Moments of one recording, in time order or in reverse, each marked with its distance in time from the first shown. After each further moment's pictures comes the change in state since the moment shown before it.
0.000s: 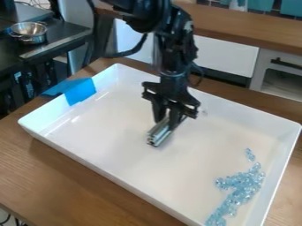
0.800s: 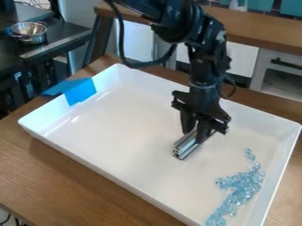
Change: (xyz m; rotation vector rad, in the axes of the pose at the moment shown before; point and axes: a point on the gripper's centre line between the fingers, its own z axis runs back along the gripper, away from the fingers) arm -0.002 -0.057 -0.001 -0.053 -0.021 -0.196
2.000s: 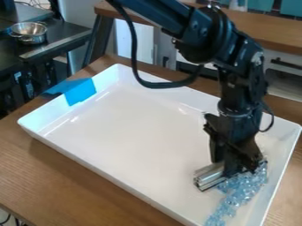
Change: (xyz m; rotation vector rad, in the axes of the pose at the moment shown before) arm -0.035 -0.076 0.004 -0.102 0.046 -0.324
